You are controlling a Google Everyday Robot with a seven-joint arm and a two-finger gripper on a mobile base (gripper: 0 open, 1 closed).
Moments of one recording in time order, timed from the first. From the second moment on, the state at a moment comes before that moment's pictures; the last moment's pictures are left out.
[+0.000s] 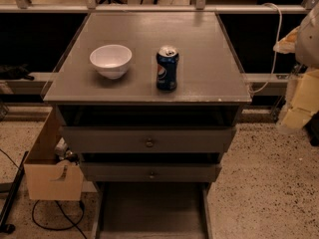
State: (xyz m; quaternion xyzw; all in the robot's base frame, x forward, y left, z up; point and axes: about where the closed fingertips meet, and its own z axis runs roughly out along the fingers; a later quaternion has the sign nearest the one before) arm 0.438 -0.217 0.976 -0.60 0.78 -0.03 0.16
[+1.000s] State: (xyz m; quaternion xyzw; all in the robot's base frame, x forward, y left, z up) arm 0.472 -0.186 0.984 -0.61 0.75 -0.01 0.24
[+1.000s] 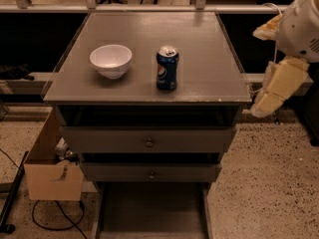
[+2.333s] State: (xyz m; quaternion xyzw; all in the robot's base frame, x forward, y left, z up) arm 0.626 -0.097 0.967 -0.58 0.70 0.18 0.38
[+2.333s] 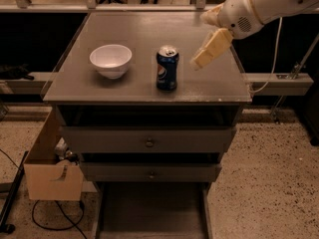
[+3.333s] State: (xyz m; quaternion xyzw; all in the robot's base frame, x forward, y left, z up) arm 0.644 -0.038 0.905 -0.54 0.73 0.25 0.35
